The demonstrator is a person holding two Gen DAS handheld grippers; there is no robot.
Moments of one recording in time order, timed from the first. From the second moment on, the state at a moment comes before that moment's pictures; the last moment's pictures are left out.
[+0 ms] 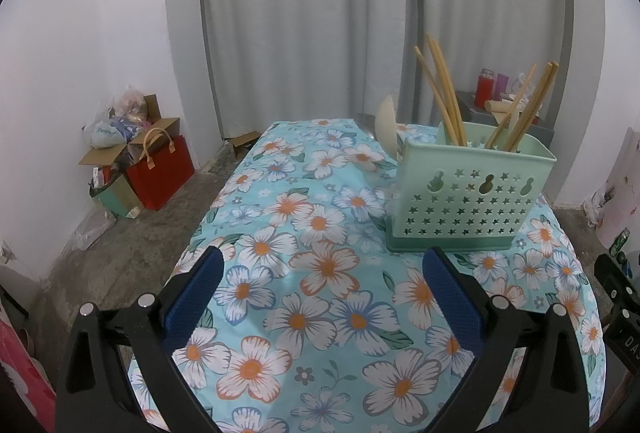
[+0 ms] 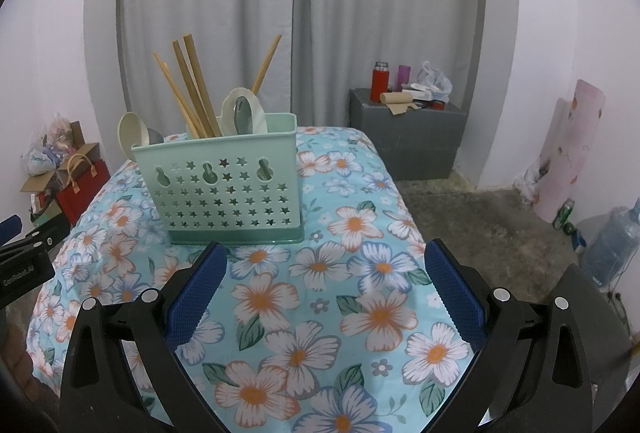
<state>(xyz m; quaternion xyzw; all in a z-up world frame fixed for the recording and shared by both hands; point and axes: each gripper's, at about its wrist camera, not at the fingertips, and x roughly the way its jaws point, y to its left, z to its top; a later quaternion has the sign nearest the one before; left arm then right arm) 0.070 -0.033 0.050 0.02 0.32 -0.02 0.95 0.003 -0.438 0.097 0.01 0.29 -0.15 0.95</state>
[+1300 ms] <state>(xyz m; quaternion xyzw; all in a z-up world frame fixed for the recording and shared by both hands) 0.071 -0.033 0.050 0.02 0.32 -0.03 0.95 0.004 -0.433 0.099 0.01 0.29 -0.14 0.95</state>
